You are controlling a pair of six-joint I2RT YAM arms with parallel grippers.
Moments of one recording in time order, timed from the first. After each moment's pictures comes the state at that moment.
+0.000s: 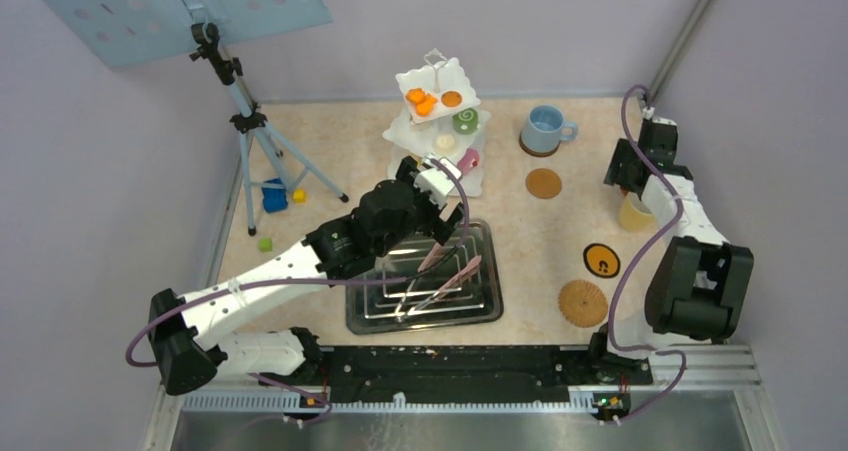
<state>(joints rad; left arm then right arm) -0.98 1.17 1.04 -0.16 -0.26 0.10 -0.19 1.47 1.09 -0.37 0.17 0.11</state>
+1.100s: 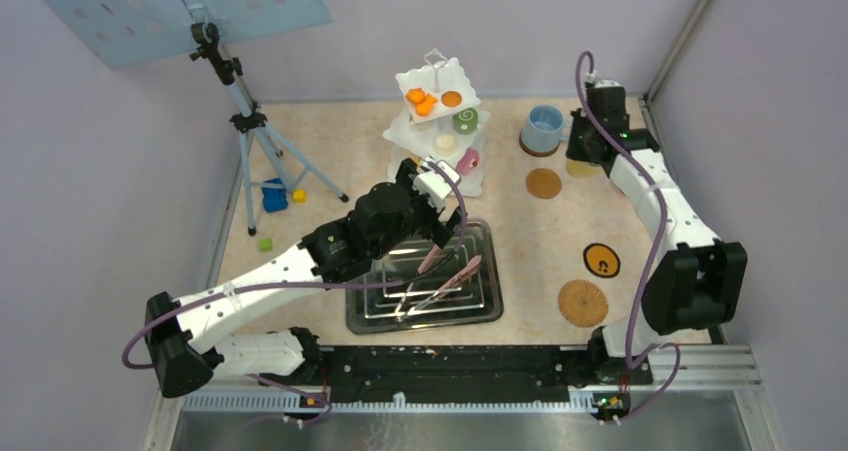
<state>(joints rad) -0.99 1.14 1.02 -0.15 -0.23 0.10 0.09 1.47 1.32 -0.59 0.18 0.20</state>
